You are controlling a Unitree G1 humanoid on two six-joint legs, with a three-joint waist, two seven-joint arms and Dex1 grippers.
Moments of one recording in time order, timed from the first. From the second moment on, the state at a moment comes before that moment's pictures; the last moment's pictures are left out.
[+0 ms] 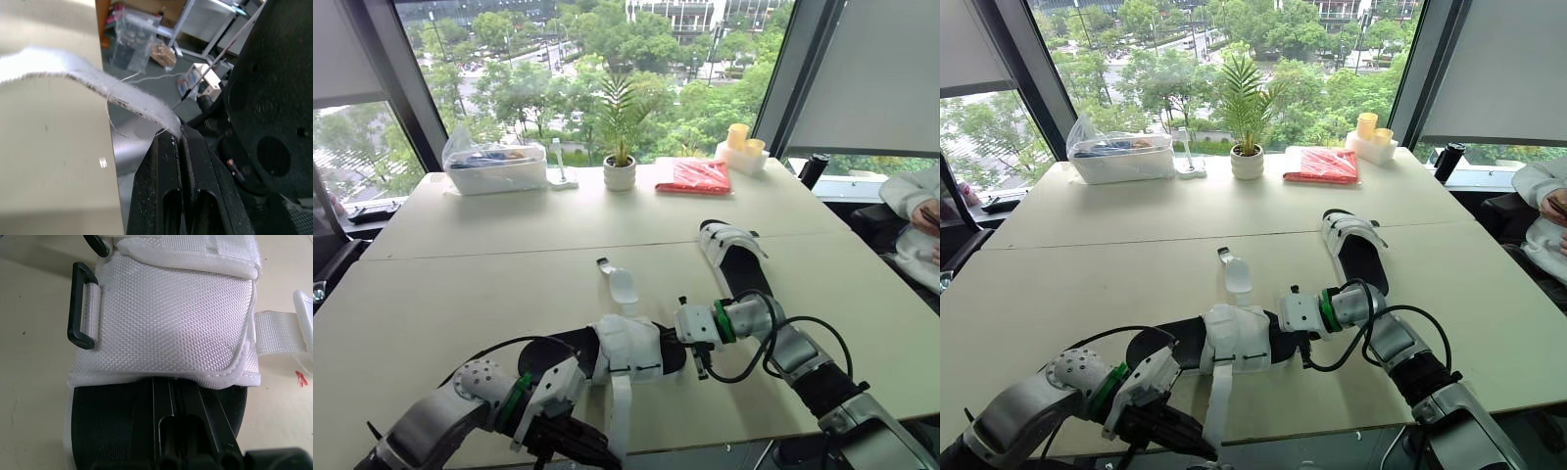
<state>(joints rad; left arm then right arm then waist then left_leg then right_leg) -0.10 0.76 -0.29 -0.45 -0.55 0.51 -1.33 -0.56 -0.57 0.40 0.30 0.02 -0.27 1.23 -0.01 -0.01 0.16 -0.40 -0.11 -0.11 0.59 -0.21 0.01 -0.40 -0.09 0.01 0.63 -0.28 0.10</state>
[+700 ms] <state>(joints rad) -0.49 0.54 -0.13 -0.18 -0.68 0.64 -1.15 -0.56 -0.58 0.40 0.29 0.02 -0.27 1.24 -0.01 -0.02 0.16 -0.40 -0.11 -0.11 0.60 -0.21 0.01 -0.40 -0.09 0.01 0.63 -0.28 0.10</state>
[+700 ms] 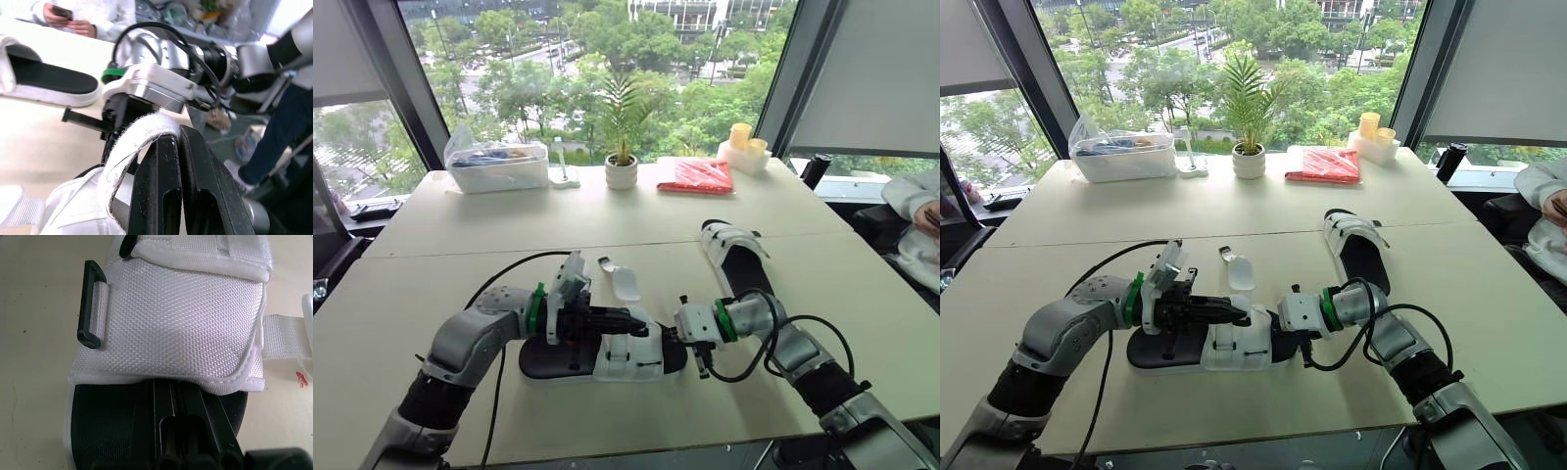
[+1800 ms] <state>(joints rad) -0.53 0.40 -0.07 0.12 -0.62 0.59 -1.12 -0.57 -0.58 0.40 0.29 0.02 -0.25 1.23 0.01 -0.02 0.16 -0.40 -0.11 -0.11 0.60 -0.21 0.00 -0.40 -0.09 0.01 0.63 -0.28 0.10</state>
